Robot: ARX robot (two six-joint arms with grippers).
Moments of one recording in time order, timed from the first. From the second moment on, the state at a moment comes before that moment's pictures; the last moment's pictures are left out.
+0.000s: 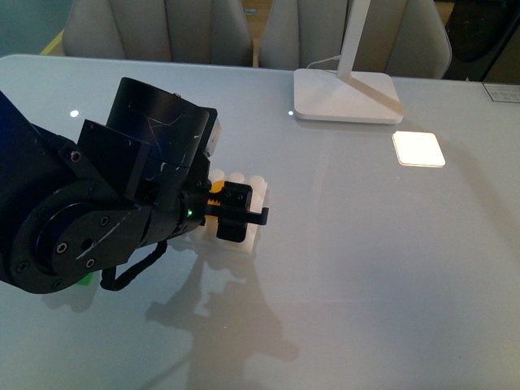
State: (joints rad) left arm -0.48 2.29 0.90 0.60 -0.10 -0.20; right arm 0.00 0.00 0.02 0.00 0.00 0.01
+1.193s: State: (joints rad) left arm -0.47 2.36 0.95 0.61 -0.13 -0.13; right arm 0.00 0.00 0.02 0.00 0.00 0.01
